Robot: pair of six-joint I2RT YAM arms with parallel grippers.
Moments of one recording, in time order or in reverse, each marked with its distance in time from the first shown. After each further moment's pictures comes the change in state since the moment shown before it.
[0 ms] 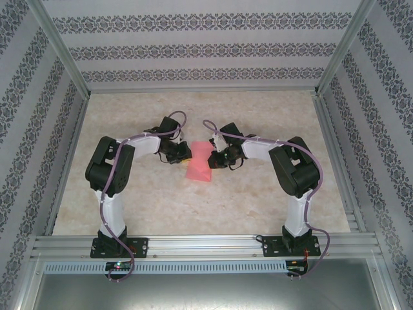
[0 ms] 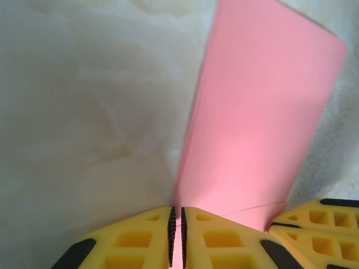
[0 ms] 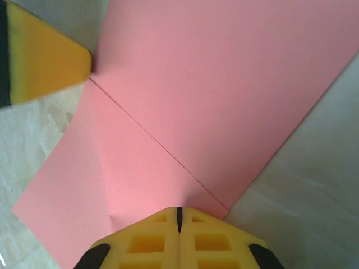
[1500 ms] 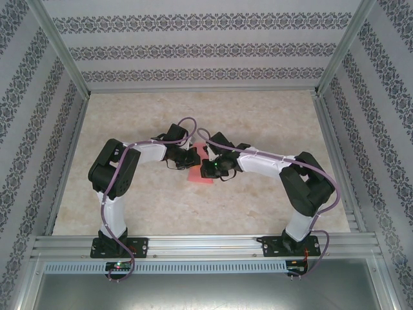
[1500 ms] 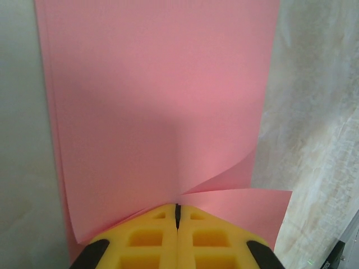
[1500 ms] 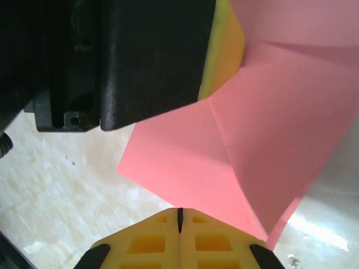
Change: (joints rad) left arm -0.095 -0.002 -0.092 0.171 0.092 0.011; right arm 0.219 -0.208 -0.072 -0.070 0.196 0.362
